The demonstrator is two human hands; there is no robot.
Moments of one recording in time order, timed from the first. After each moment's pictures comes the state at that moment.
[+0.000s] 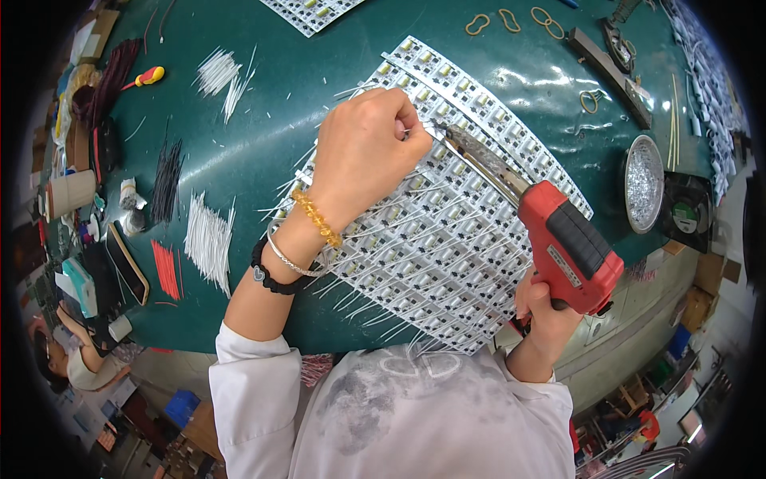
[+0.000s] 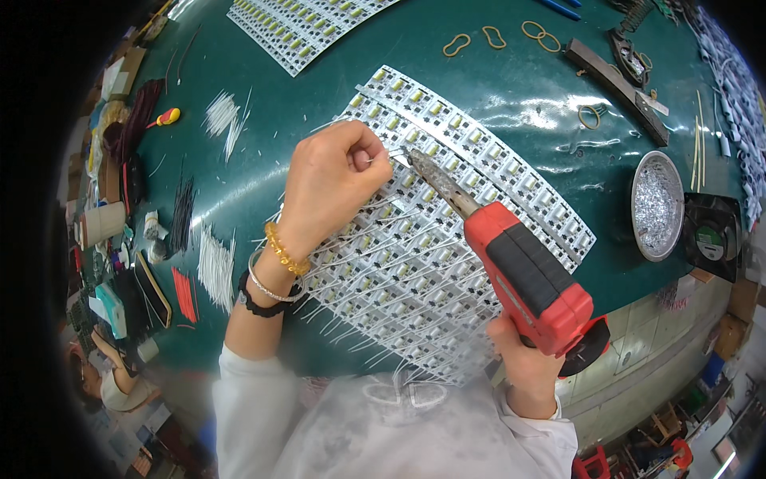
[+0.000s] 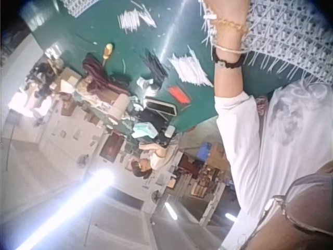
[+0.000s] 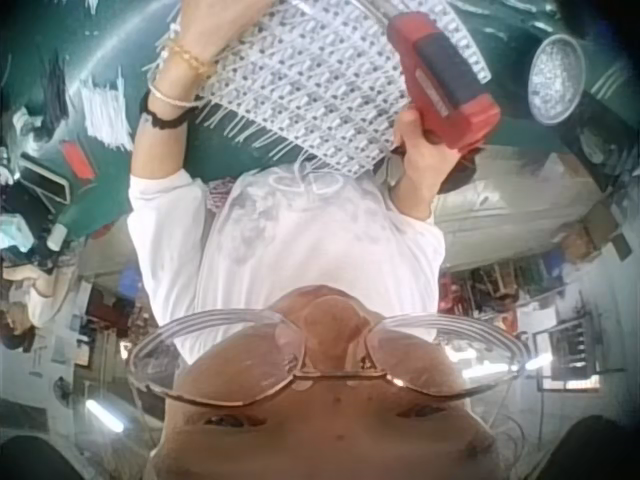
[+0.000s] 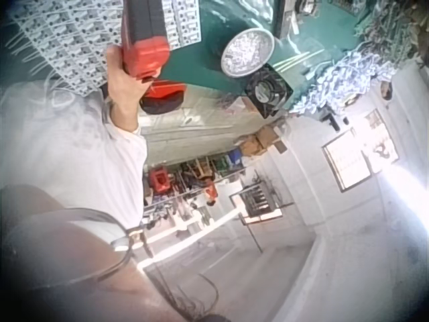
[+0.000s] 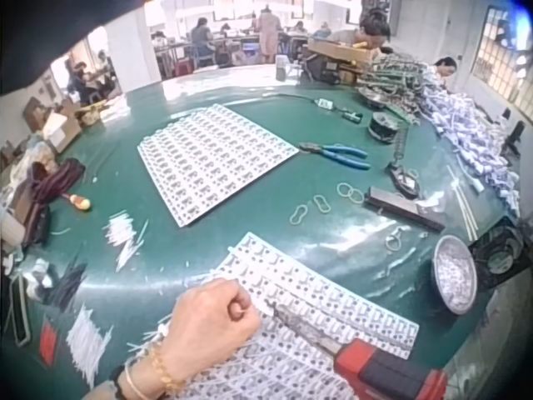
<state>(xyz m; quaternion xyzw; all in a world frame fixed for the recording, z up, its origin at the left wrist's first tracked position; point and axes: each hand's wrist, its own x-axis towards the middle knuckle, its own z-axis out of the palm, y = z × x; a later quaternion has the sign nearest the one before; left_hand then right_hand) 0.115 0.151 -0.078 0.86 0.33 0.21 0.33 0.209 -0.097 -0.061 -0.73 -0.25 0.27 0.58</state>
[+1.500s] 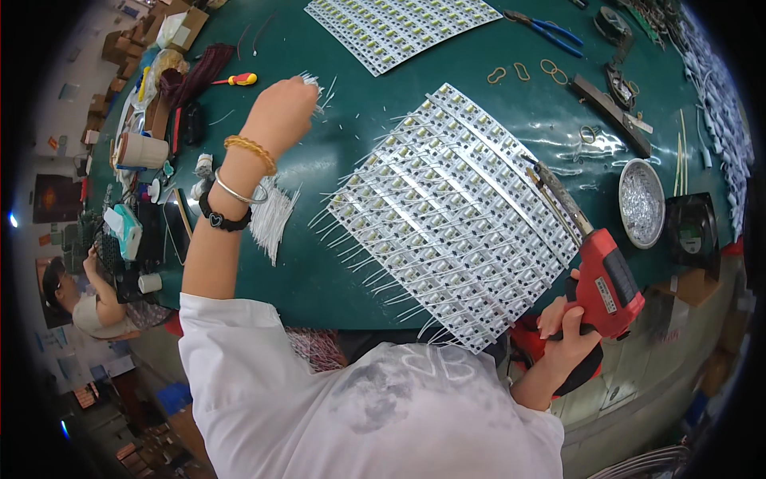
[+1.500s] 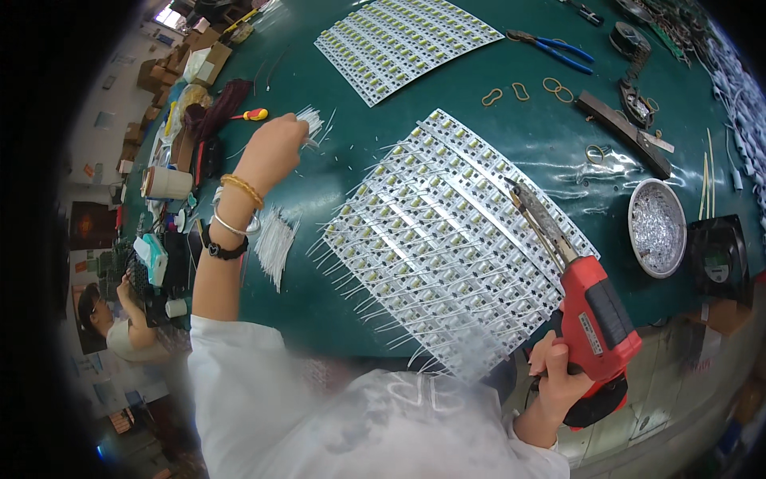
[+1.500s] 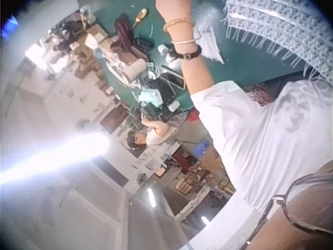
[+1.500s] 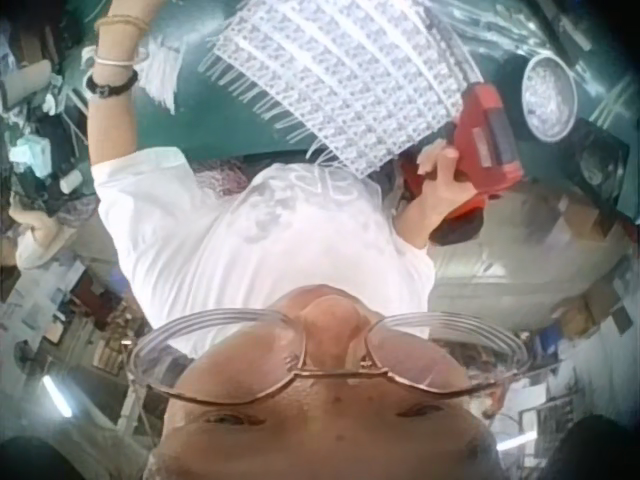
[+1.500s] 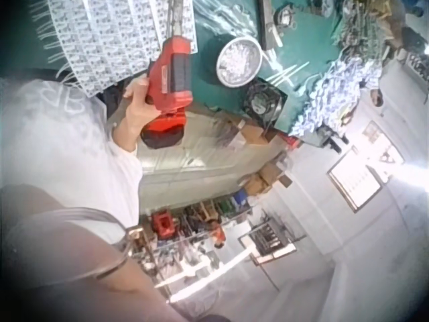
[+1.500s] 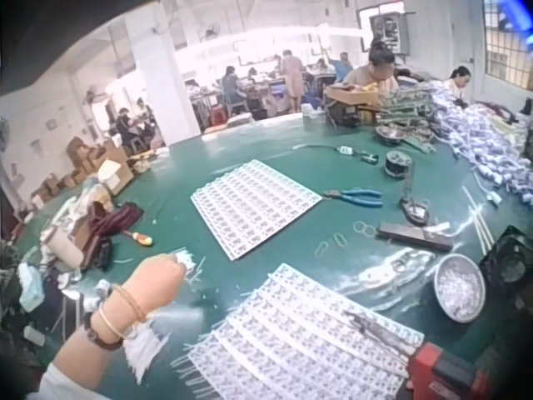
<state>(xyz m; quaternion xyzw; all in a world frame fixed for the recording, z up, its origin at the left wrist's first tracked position) 0.027 0.239 -0.008 0.94 0.33 -0.05 -0.07 0.214 -0.133 -0.054 -0.60 -0.25 0.22 0.72</state>
